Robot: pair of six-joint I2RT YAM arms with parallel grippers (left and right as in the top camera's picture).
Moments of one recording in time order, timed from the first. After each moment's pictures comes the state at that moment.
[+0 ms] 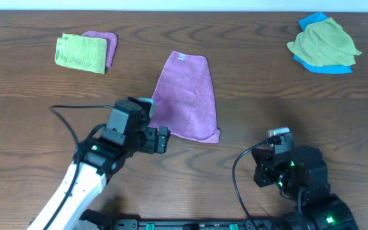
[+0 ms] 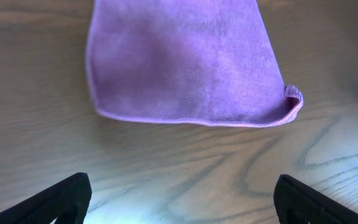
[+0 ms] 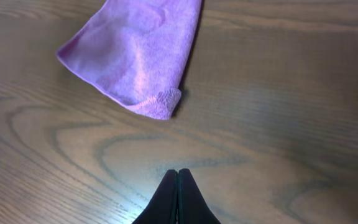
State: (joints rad) left arm -0.43 1.14 0.76 -0.58 0.19 -0.28; right arm 0.29 0.52 0.52 -0.74 -0.19 0.23
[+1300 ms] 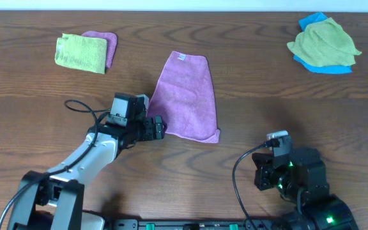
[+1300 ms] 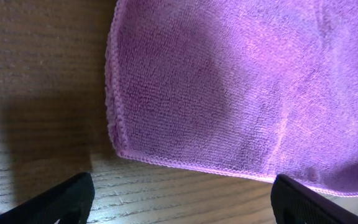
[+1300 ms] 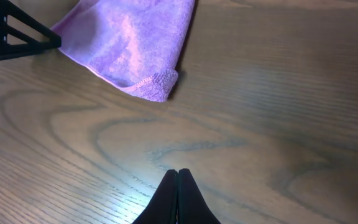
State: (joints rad) left arm -0.27 1.52 0.67 -0.21 0.33 -0.38; right arm 0.29 0.52 0.52 -0.80 -0.19 0.22
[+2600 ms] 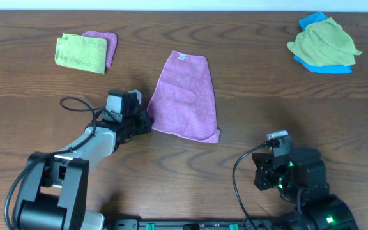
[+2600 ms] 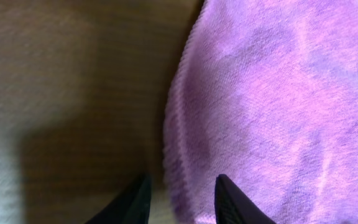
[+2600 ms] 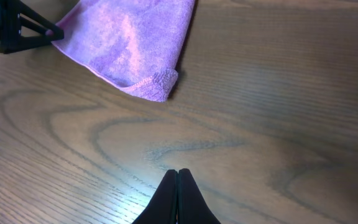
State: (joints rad) left arm -0.20 1.64 0.67 -0.06 0.32 -0.40; right arm 0.29 0.52 0.52 -0.80 -0.19 0.22
